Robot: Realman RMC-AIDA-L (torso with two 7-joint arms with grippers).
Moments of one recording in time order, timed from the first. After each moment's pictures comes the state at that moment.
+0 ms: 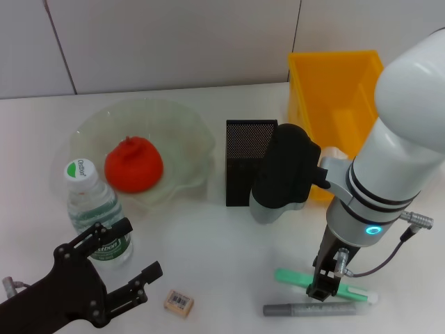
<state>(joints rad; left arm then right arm) -0.37 -2.07 0.22 0.16 2.13 1.76 -0.58 0.67 2.09 1.35 1.33 0.47 -1.61 2.64</state>
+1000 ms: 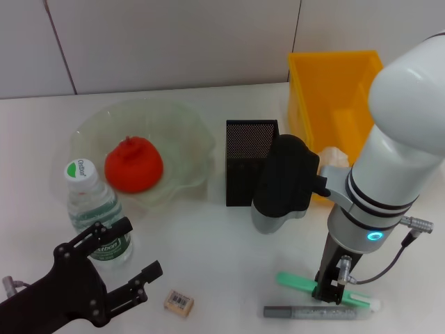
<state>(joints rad) -0.37 -2.07 0.22 0.16 2.13 1.76 -0.58 0.68 2.08 1.34 1.27 0.49 -1.61 2.60</state>
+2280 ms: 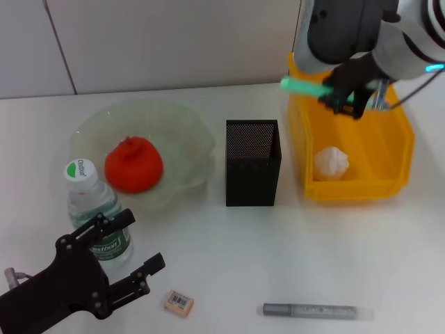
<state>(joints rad) -0.39 -2.07 0.22 0.16 2.12 1.77 -0.58 0.71 2.08 1.66 1.78 0.19 -1.63 2.29</state>
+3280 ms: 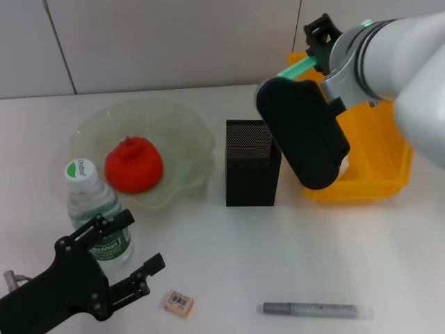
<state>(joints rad) -0.38 -2.07 0.21 0.15 2.12 1.77 -0.57 0.62 2.08 1.21 1.72 -0.23 -1.33 1.90</state>
